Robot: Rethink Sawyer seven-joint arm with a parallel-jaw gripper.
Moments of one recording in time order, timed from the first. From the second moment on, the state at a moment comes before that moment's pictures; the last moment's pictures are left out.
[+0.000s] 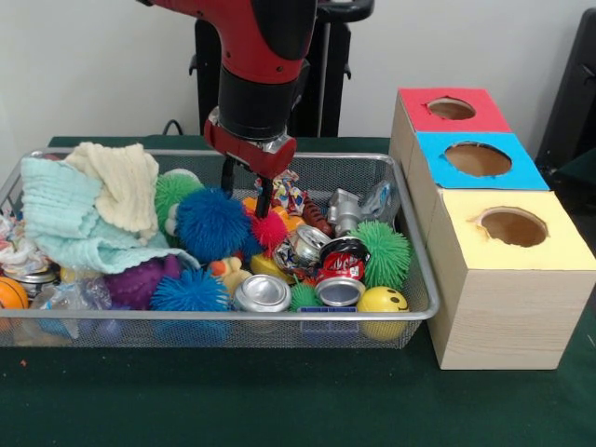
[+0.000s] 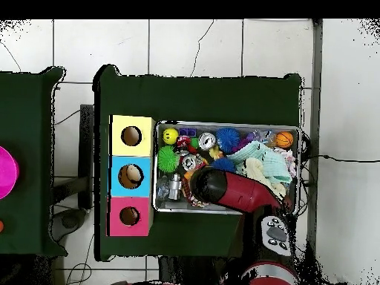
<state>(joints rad) -0.23 -0.50 -0.18 1.71 0.00 0.38 2.03</state>
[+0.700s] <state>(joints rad) -0.20 -0.45 -0.20 1.61 0.01 0.49 2.03</state>
